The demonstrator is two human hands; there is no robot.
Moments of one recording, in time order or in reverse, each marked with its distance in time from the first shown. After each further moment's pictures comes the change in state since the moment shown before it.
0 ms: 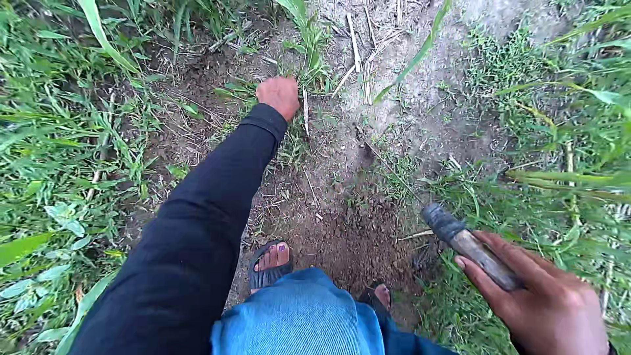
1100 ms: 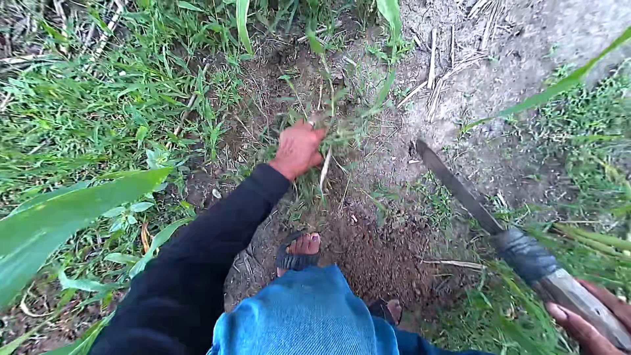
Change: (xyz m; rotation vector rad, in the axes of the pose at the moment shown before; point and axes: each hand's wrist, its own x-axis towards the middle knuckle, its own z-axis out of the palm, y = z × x) left_hand -0.135 -0.100 0.025 -0.251 0.143 0.251; right_hand 0.017 0.031 -0.024 0.423 -0.263 0.142
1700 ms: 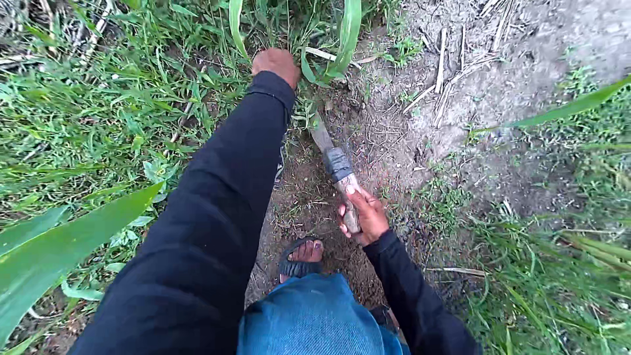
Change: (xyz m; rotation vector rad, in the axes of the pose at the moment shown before) left_hand 0.139 -0.060 -0.065 0.182 -0.143 -0.634; right_hand 0.142 -0.141 0.259 1.254 -0.431 0.478
